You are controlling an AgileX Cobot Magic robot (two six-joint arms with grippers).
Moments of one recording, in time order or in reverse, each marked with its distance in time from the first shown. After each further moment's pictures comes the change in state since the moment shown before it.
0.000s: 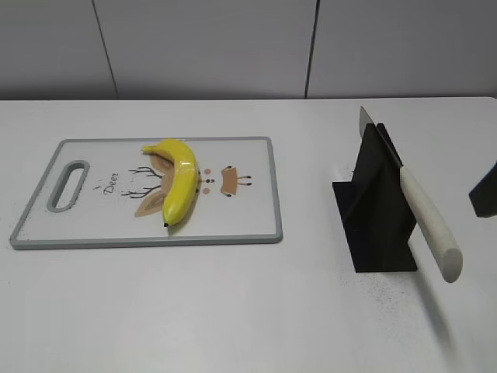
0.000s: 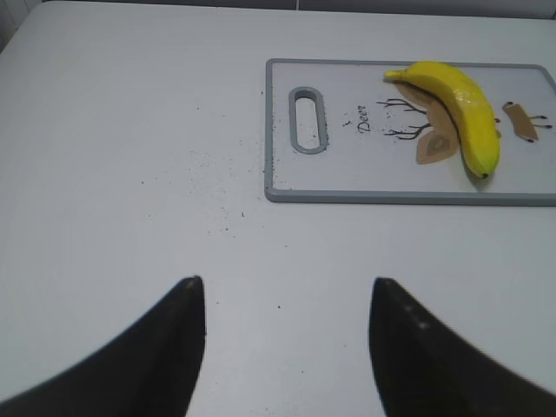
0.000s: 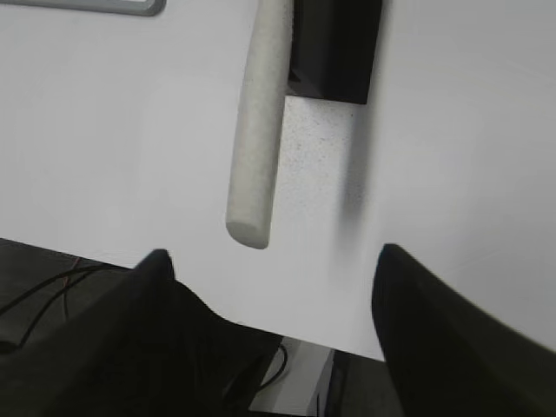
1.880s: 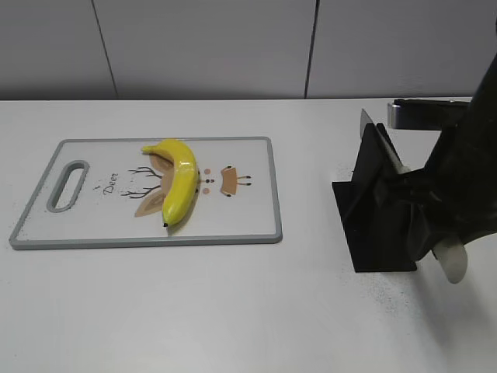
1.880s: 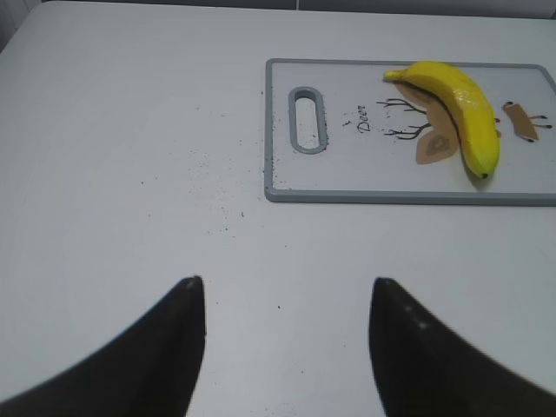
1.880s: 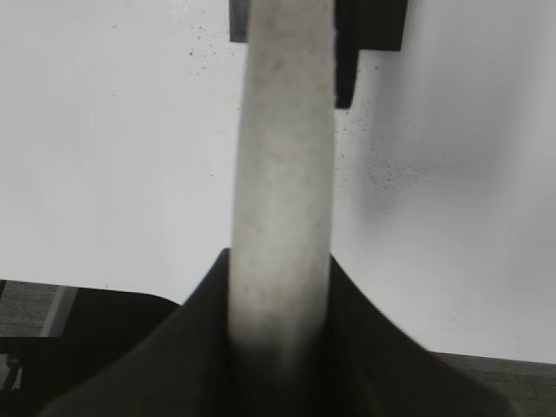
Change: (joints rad) left arm 0.000 0.000 0.000 0.000 0.000 0.000; right arm 0.215 0.438 -0.076 -0.122 -0.044 0.289
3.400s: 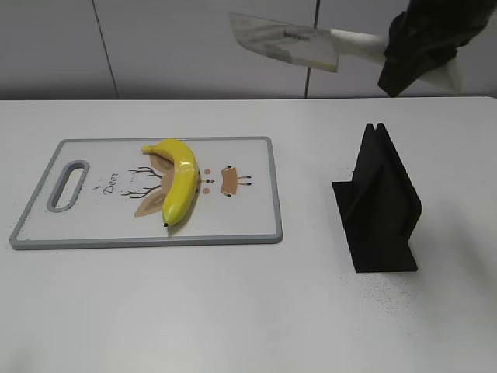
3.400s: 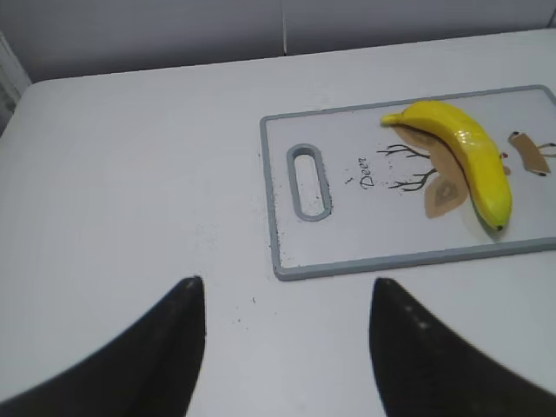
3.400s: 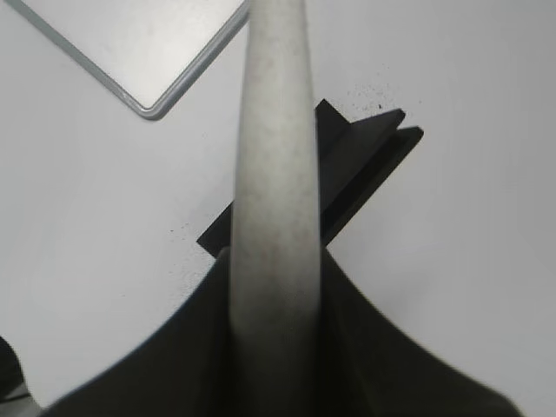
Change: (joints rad) left arm 0.000 0.375 -0.097 -0.023 -0.265 0.159; right arm 0.003 0.076 -0.543 -0.081 0.127 -0.684
